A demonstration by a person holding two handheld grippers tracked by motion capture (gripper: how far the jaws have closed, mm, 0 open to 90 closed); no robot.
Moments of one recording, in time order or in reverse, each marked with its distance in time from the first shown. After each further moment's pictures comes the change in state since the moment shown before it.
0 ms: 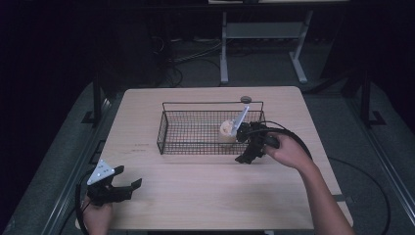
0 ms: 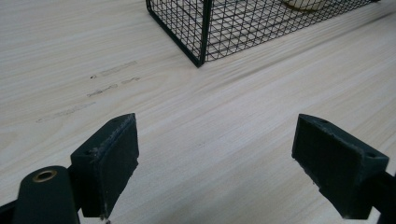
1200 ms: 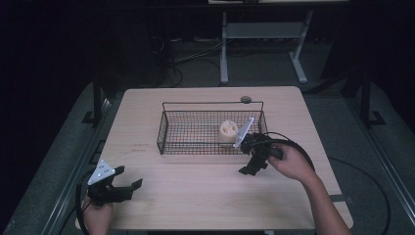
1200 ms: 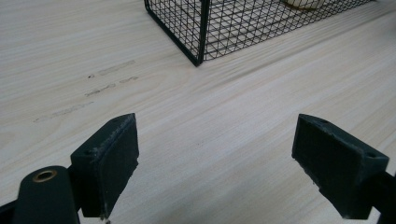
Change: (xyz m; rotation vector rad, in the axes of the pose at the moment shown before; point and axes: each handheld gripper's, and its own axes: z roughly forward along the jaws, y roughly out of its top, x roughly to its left) left arm -0.001 0.000 0.001 0.003 -0.003 0.002; right arm 0.020 -0.022 0.011 -0.006 0.044 0.002
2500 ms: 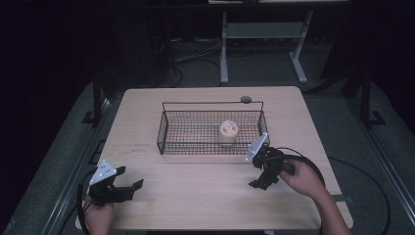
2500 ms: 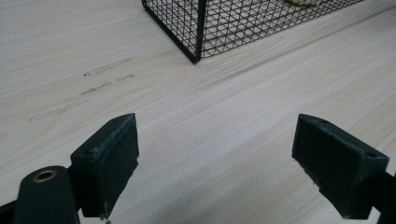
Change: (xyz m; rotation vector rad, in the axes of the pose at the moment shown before) left arm -0.001 -0.001 0.003 0.007 -0.005 0.002; right arm 0.021 -0.043 0.009 -0.011 0.012 0.034
